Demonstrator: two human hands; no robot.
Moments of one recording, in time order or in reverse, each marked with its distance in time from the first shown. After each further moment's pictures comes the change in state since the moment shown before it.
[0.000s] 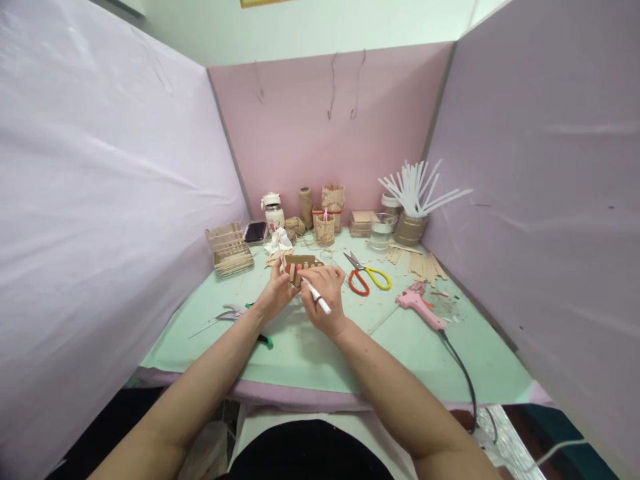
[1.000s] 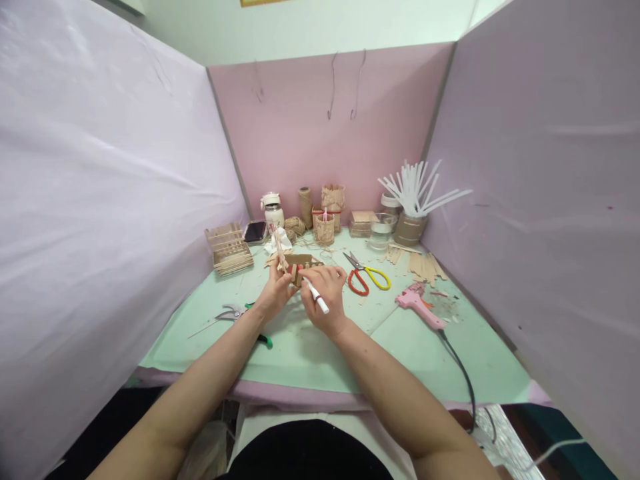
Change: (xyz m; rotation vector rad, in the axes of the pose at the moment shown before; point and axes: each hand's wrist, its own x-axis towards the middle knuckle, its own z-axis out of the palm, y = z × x) left_hand -0.001 0.000 0.002 0.071 0.038 0.046; right_hand 0.000 0.000 0.000 -0.044 0.010 -0.003
